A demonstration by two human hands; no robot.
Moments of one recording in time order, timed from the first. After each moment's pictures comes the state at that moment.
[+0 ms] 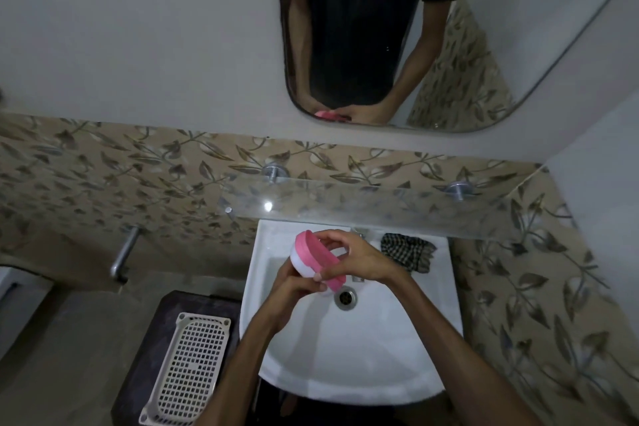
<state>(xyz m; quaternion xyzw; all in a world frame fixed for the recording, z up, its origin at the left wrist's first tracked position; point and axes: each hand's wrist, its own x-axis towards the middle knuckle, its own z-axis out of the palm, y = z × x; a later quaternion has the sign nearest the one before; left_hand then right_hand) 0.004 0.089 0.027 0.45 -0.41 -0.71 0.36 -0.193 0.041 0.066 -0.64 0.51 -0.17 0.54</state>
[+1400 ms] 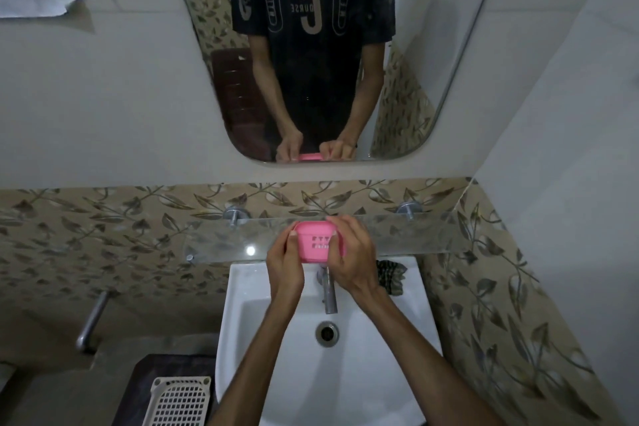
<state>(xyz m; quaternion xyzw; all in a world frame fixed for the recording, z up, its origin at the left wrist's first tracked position) -0.094 0.038 0.100 0.55 -0.43 -0.47 0.54 -0.226 0.044 0.097 -0.63 0.62 -0.45 0.08</state>
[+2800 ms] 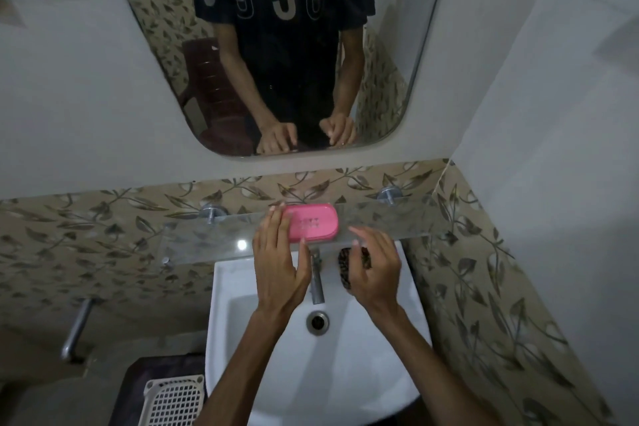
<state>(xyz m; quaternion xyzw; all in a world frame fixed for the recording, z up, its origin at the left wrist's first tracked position) -0.099 0.051 0.089 0.51 -0.75 -0.11 0.41 -0.275 0.094 0.062 -0.56 0.64 -0.54 -0.01</state>
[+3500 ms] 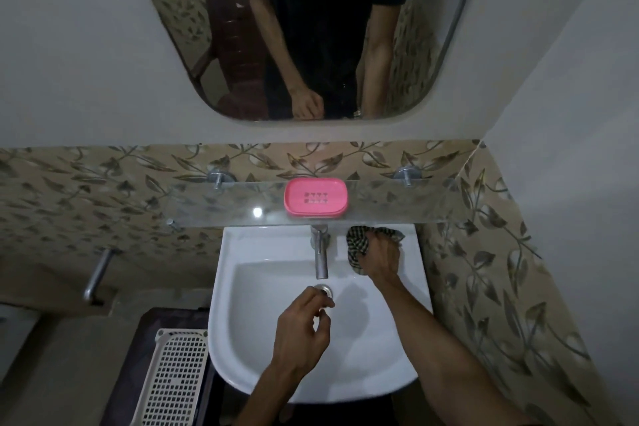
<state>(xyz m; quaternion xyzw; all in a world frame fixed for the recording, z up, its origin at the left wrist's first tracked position) -0.103 0.171 0.017 0.54 -0.74 -0.26 0.31 -0.309 0.058 -0.005 -0.56 0.80 -0.02 0.19</state>
